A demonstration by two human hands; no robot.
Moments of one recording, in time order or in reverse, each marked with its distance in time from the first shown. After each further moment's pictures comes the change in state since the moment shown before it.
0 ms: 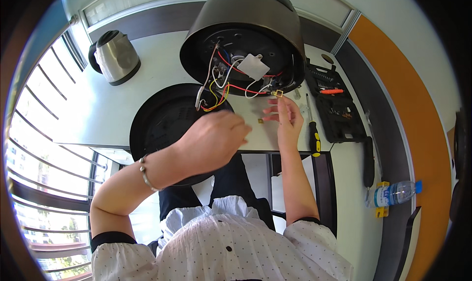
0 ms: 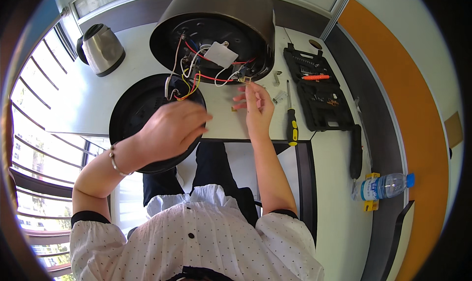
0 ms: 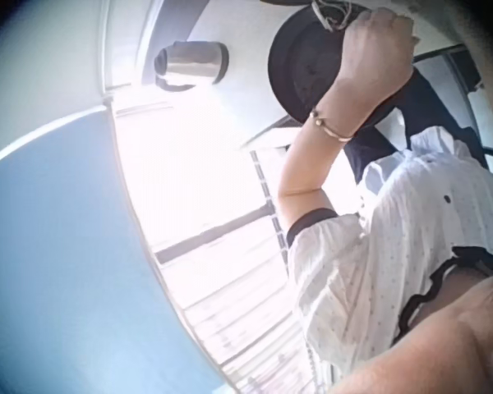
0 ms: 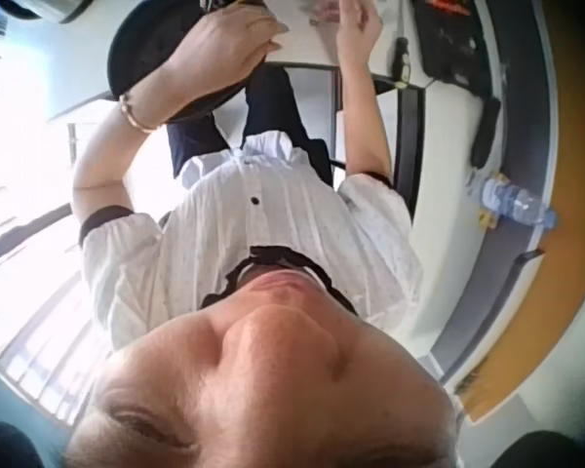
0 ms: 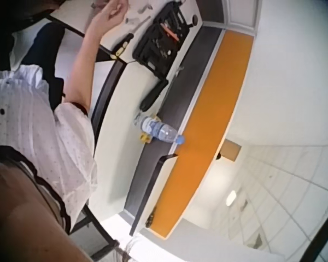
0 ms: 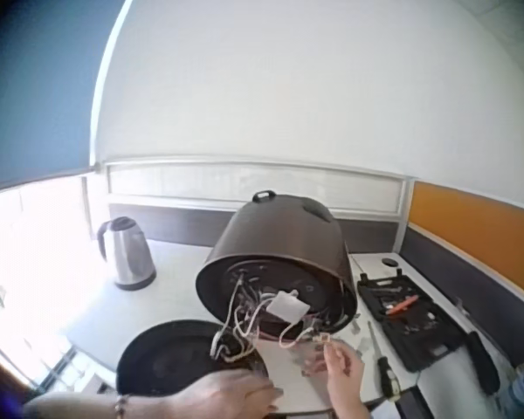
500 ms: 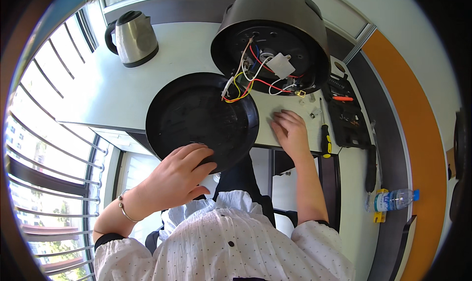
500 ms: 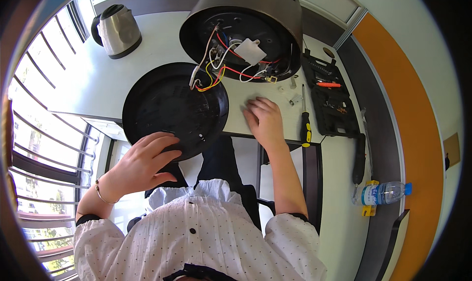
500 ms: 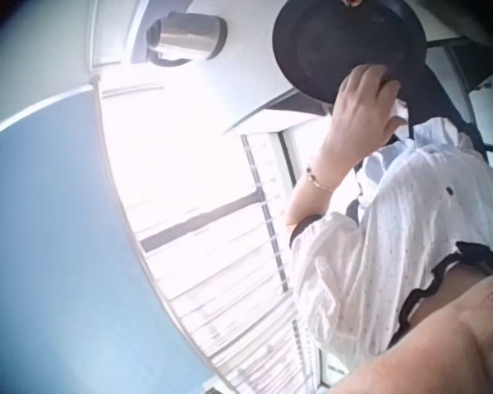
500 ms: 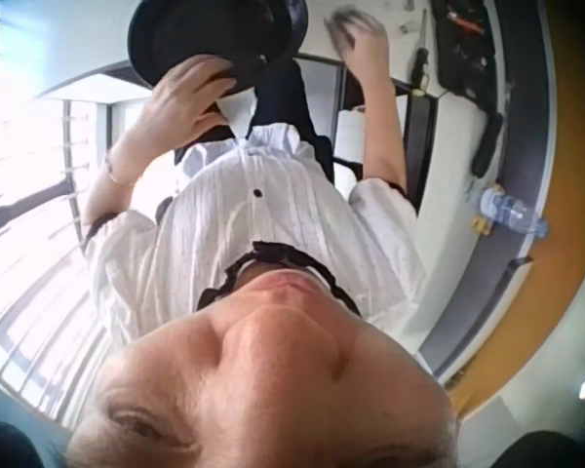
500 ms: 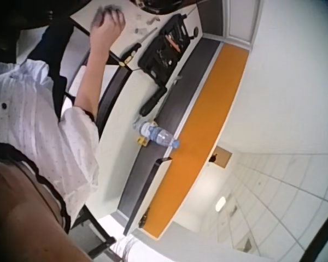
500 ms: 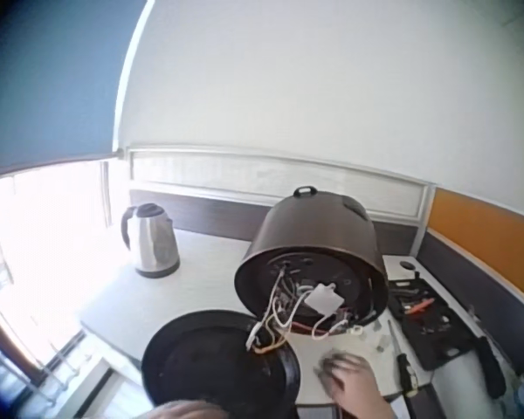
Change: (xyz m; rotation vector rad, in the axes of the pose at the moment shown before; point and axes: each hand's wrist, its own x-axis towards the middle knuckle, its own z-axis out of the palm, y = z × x) left_hand -0.114 0.031 -0.039 0.006 -0.170 -0.200; right_hand -0.020 -0.002 -0.006 -1.194 -0.424 -0.606
